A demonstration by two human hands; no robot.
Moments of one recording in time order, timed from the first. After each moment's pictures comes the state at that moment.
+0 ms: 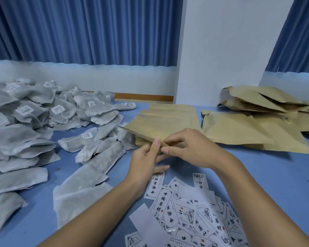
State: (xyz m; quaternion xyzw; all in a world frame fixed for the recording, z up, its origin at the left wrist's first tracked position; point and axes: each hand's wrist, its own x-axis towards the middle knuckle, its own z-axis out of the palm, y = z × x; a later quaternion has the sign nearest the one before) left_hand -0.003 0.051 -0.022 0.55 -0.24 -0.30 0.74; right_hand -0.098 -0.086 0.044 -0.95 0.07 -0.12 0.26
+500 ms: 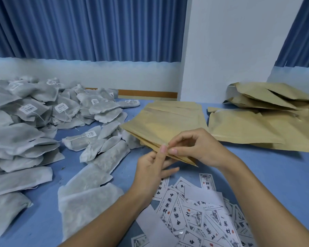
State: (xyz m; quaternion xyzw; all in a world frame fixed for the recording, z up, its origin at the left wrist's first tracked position) left_hand -0.009 0.054 -0.043 0.49 -0.25 -0.31 0.77; right_hand -0.092 -0.098 0.025 -0.86 0.05 -0.16 0.49
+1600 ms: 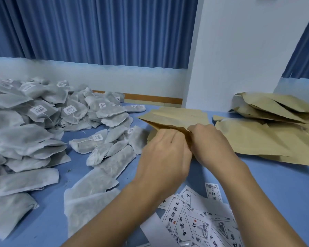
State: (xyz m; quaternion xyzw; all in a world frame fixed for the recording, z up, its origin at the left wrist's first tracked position) left_hand -0.020 0.068 0.037 0.71 -0.52 0.34 0.33; right_hand -0.072 -0.070 0.062 -0.95 0.28 -0.15 -0.01
